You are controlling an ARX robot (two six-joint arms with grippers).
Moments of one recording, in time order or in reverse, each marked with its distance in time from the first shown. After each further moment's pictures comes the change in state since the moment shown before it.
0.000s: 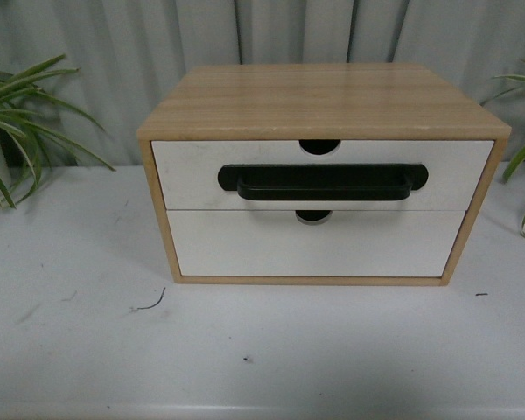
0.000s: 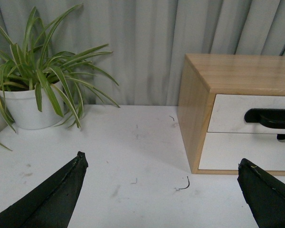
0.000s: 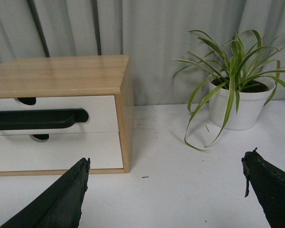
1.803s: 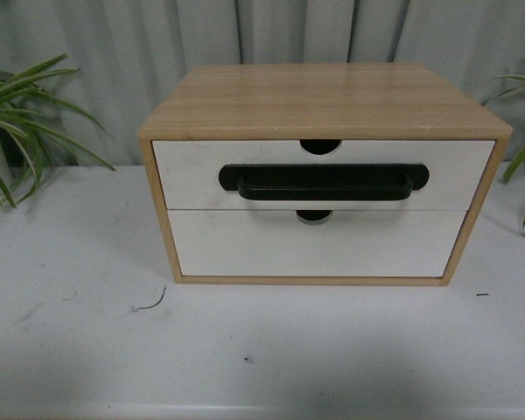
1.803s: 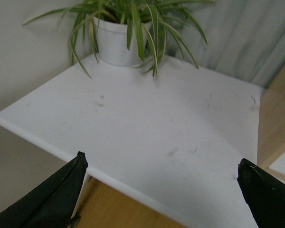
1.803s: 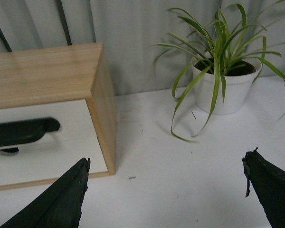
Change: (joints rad) left arm -0.124 0.364 0.130 -0.043 -0.509 -0.255; right arm -0.042 0.562 0.133 0.315 0.046 0.052
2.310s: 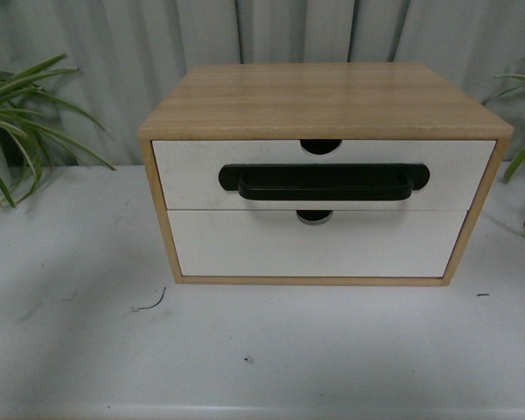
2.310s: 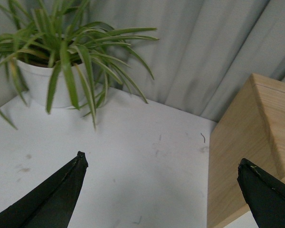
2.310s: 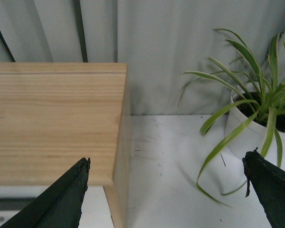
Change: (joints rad) left arm 0.119 0.786 0.368 0.513 0.306 0.020; right arm 0.104 0.789 0.532 0.209 0.021 -0.080
